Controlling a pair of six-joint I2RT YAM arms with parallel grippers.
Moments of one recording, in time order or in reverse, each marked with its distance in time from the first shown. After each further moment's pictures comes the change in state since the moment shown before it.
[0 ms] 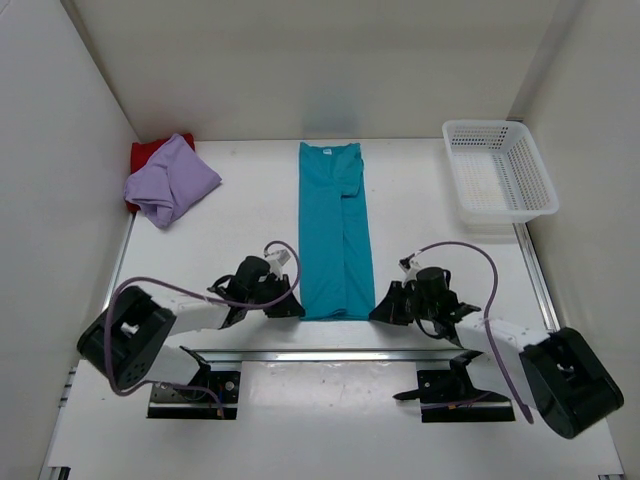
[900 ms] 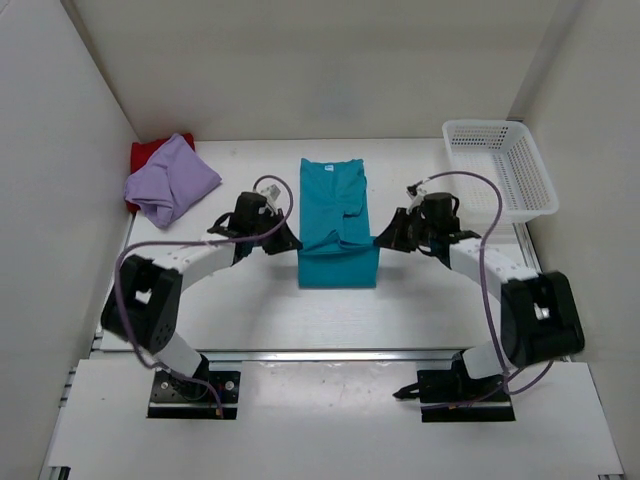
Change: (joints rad) left arm 0.196 0.085 0.423 -0.296 -0.055 0.019; right arm -0.205 0.229 0.525 -0.259 -0.019 -0.151
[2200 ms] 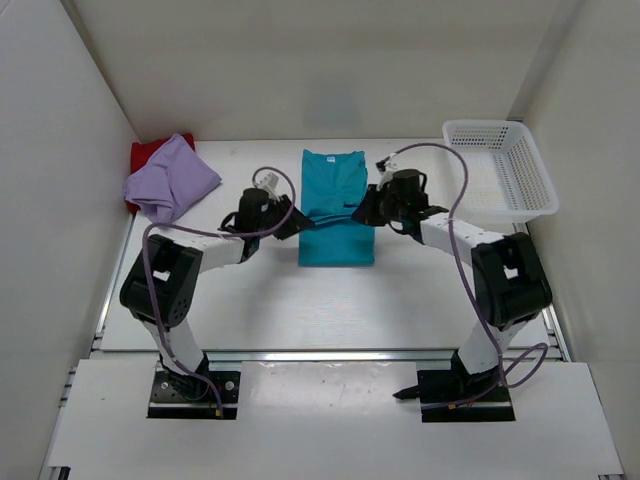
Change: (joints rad) left arm 0.053 0.243 0.104 0.404 0.007 -0.169; right arm 0.087 0.333 0.328 0.134 0.092 -0.095
